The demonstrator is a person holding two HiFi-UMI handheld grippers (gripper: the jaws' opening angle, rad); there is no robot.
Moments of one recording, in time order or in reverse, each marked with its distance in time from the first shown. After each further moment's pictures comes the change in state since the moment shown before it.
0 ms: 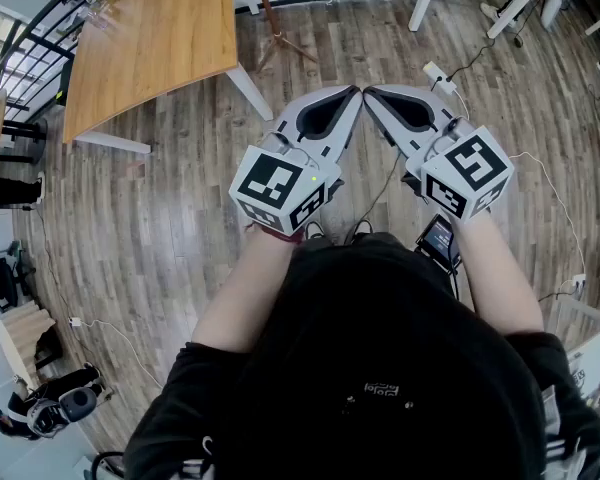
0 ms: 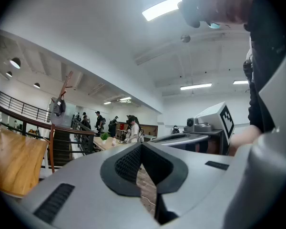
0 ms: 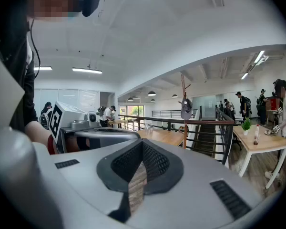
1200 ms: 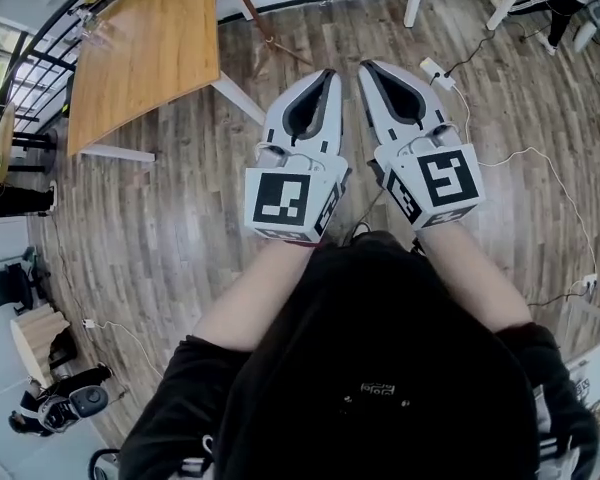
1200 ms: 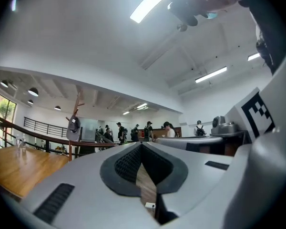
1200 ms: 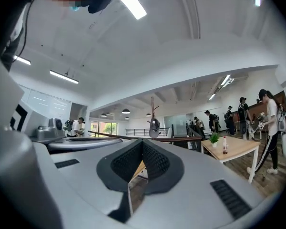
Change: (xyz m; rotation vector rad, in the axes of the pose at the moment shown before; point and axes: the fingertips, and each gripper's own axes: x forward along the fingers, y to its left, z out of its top) left arm 0.067 -0.018 0.022 0.121 -0.070 0.295; right arm -0.053 -0.086 0.025 0.044 -0.231 -0.360
